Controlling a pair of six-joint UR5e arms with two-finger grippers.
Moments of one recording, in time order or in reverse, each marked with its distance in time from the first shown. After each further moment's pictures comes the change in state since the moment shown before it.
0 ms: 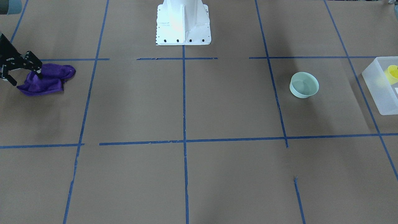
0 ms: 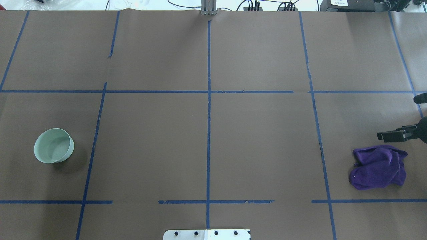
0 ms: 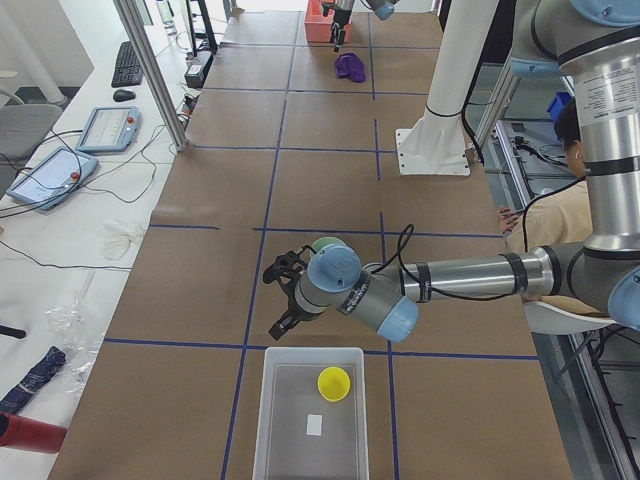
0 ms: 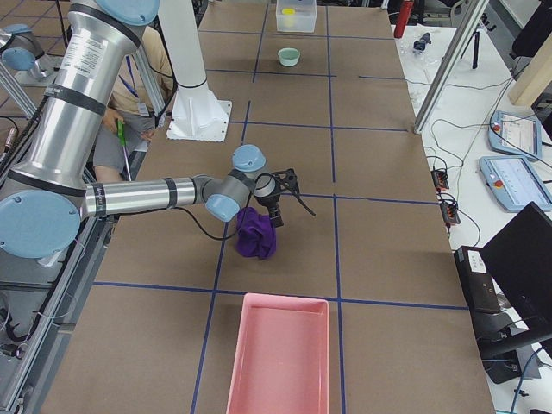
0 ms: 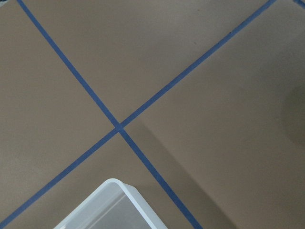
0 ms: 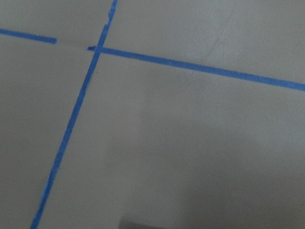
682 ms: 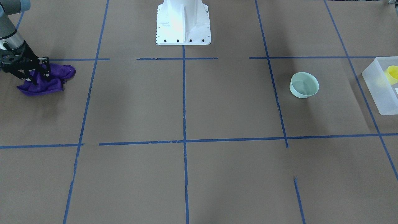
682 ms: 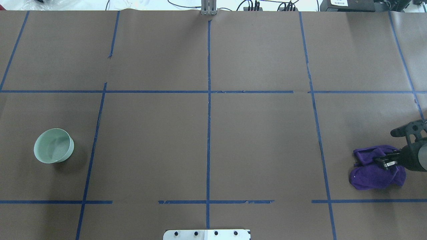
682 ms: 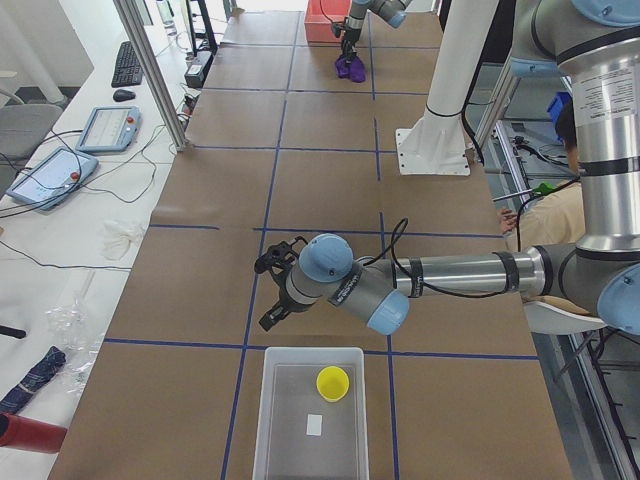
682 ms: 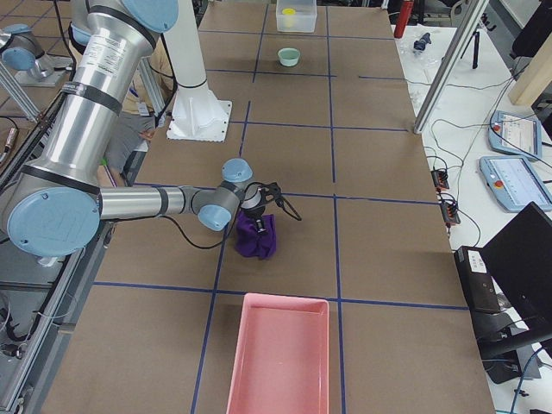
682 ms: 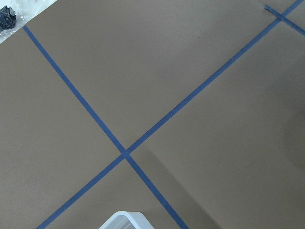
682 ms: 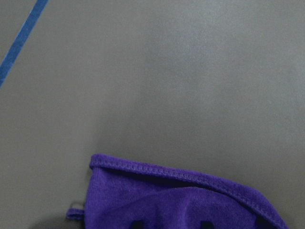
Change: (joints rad) left arm -0.004 -0.025 -0.005 0.004 0.000 -0.005; right arm -0.180 -0.028 -0.055 0.028 -0.126 -0.003
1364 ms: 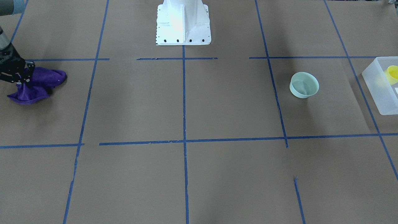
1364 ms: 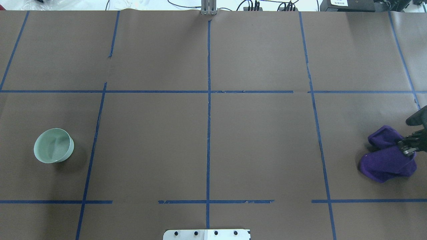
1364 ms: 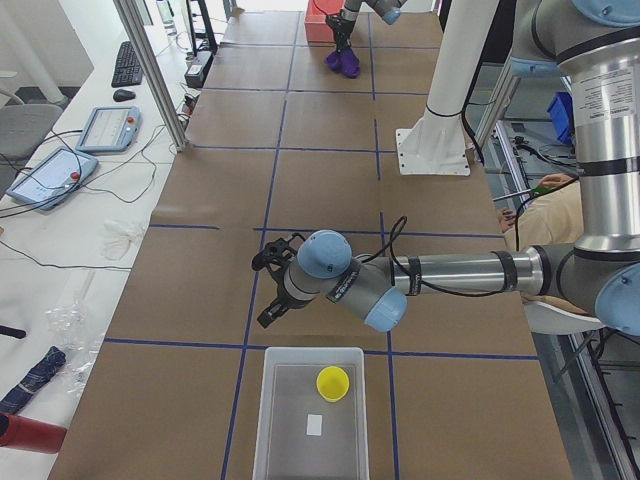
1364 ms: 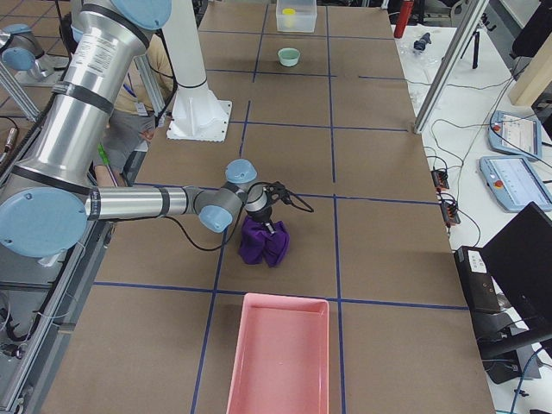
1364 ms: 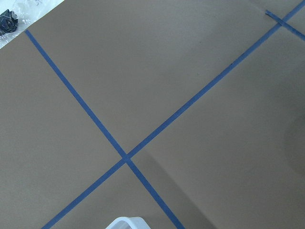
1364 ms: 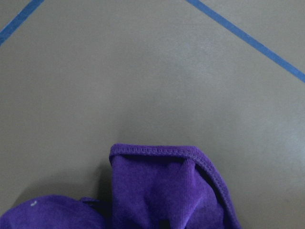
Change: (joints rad) left arm 0.000 -0.007 -0.012 -0.001 0.000 -0.055; right arm 0.259 0.012 0.006 -0.084 0.117 -0.433
